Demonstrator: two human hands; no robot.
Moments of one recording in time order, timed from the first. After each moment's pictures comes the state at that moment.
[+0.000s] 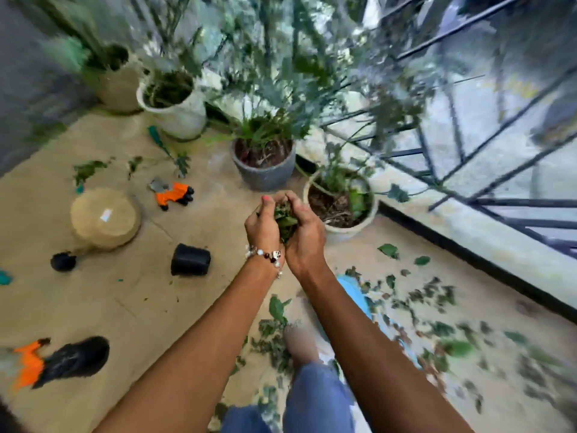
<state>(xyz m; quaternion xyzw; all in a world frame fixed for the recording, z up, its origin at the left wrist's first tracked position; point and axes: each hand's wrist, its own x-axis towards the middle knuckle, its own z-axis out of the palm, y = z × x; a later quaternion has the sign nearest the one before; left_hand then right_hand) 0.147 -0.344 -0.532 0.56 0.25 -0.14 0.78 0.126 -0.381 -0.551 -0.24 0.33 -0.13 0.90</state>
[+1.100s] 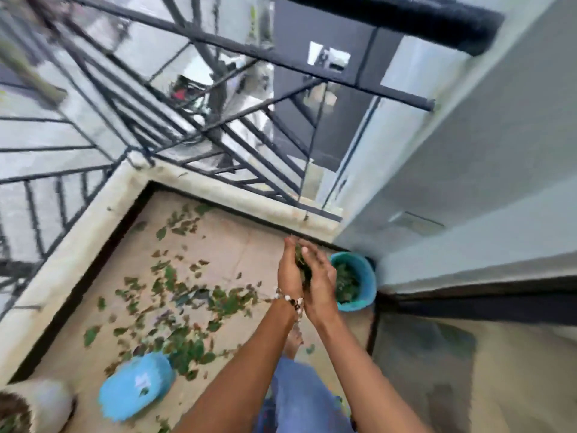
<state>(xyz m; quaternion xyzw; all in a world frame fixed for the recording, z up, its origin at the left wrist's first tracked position) -0.619 -0.397 -0.291 0.50 -0.22 -0.80 0.25 -0.641 -0.361 -0.297 0.06 0.59 -0.71 0.39</state>
